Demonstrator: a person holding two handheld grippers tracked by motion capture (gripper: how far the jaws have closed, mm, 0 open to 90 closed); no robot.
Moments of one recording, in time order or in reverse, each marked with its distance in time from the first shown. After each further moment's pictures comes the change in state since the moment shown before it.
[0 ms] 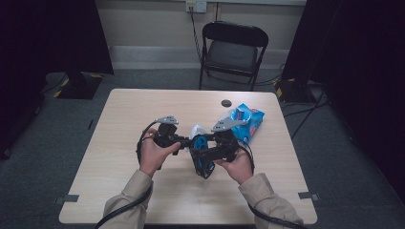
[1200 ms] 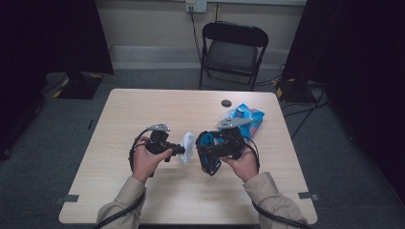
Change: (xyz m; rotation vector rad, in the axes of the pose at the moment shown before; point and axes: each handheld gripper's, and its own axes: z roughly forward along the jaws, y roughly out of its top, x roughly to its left) left arm 0.014 -0.029 -0.014 0.018 0.032 -0.066; right arm -0.014 -0.002 -0.012 -0.012 -0.048 0.022
